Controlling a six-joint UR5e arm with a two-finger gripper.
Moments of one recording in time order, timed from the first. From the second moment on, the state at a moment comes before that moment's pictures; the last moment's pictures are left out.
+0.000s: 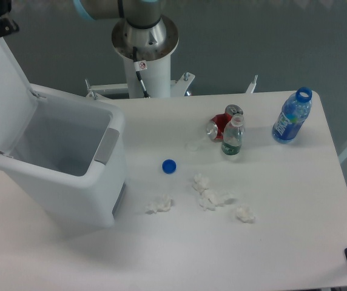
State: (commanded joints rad) arm 2.10 -1.46 -1.51 -1.16 0.92 0.19
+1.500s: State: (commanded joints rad) arm 2.11 -1.46 -1.53 -1.17 0.96 0.20
